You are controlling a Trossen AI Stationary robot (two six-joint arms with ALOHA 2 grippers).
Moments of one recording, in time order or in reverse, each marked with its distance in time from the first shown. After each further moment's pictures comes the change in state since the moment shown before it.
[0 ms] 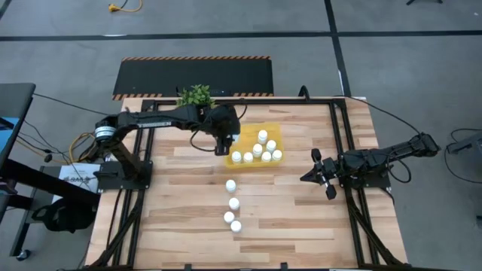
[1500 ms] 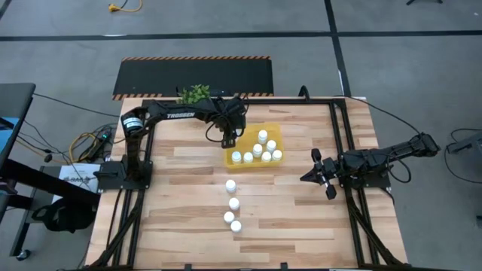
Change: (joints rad) left arm 0.156 0.274 0.064 0.035 0.109 0.071; right arm 0.000 0.000 0.000 0.000 0.000 0.000
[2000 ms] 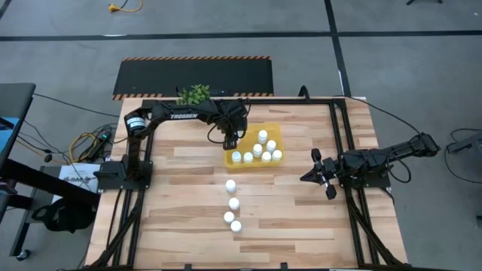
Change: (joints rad) left arm -0.010 0.040 0.002 0.016 0.016 -0.008; right arm 0.000 0.000 0.000 0.000 0.000 0.000
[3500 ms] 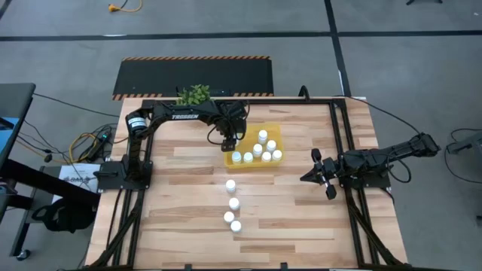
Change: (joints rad) left arm -0.002 0.008 -0.005 -0.027 0.010 0.019; right arm 0.000 0.000 0.000 0.000 0.000 0.000
